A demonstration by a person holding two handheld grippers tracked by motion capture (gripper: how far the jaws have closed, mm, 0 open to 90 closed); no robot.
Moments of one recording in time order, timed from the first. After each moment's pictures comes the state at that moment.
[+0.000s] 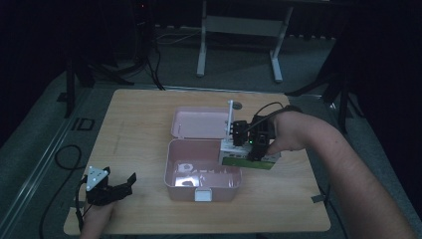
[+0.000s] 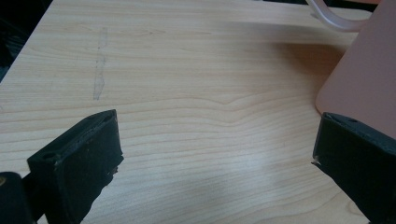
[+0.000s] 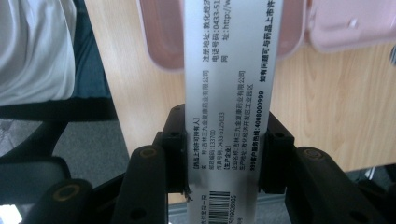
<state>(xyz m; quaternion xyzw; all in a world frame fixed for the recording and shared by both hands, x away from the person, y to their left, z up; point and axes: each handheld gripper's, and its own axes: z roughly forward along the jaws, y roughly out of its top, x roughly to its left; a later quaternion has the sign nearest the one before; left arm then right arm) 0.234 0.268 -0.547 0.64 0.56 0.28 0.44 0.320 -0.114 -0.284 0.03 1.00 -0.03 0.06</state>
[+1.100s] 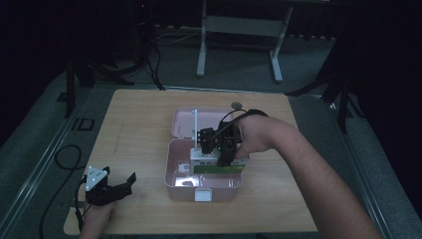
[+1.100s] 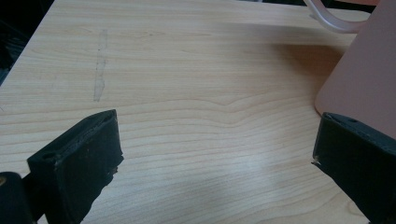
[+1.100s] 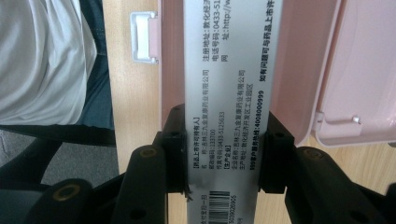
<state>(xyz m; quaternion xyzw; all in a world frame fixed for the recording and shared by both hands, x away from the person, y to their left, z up) 0.233 0.269 -0.546 0.64 0.56 0.28 0.45 0.317 -0.052 -0.308 -0.05 1.00 -0.01 0.04</state>
